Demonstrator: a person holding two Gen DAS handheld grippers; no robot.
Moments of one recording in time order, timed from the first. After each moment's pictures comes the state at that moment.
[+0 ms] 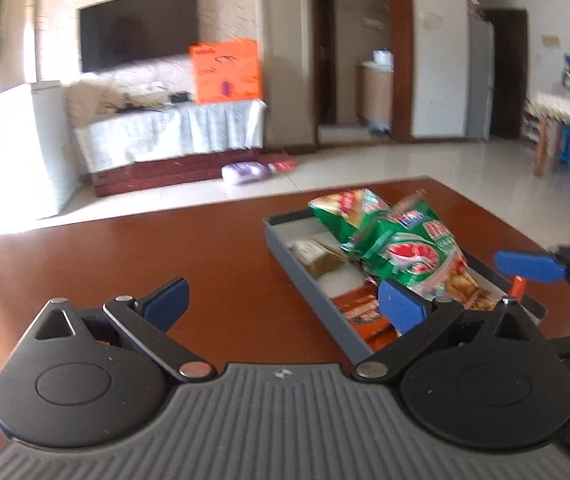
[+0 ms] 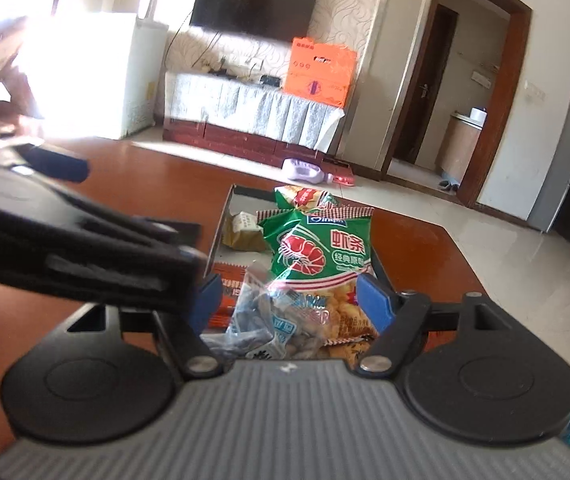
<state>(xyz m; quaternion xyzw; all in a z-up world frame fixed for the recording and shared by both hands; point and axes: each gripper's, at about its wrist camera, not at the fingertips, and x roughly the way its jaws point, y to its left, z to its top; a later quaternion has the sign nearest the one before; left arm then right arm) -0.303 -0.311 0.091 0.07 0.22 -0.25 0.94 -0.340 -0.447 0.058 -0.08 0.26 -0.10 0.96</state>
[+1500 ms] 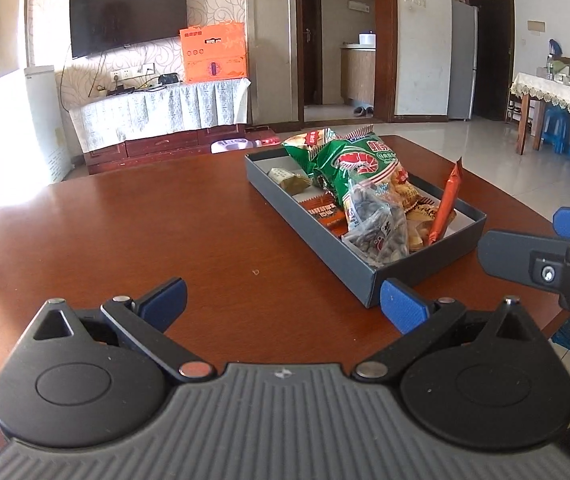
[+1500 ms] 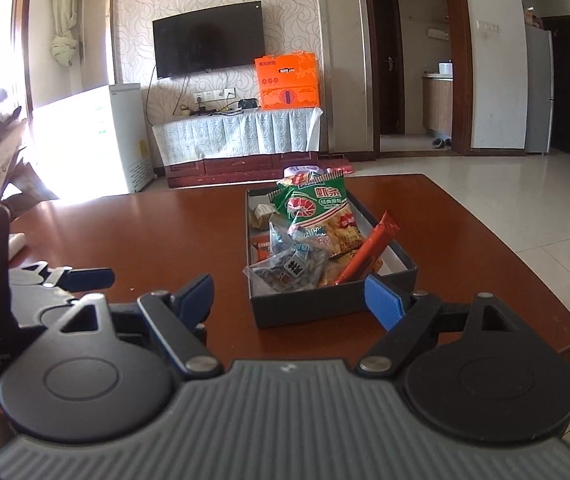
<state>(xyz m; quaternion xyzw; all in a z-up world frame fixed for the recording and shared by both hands) -0.405 -0.266 0.073 0.09 0.26 -0.28 0.92 -0.461 -0.431 0.075 0.06 0.23 -0.12 0.96</state>
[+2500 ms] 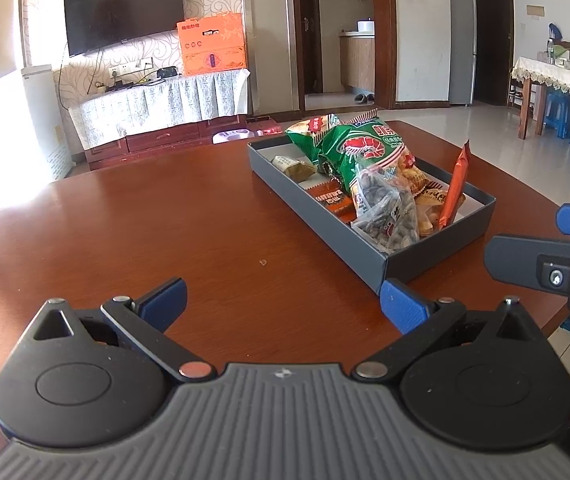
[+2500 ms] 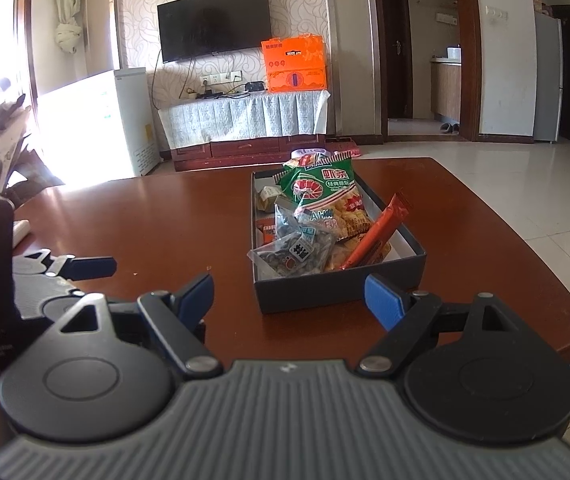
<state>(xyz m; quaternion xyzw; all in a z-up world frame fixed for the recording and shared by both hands) -0.397 -0.273 0.063 0.11 0.27 -0.27 0.92 -0.453 -0.438 0.072 0.07 0.26 -0.10 0.96</state>
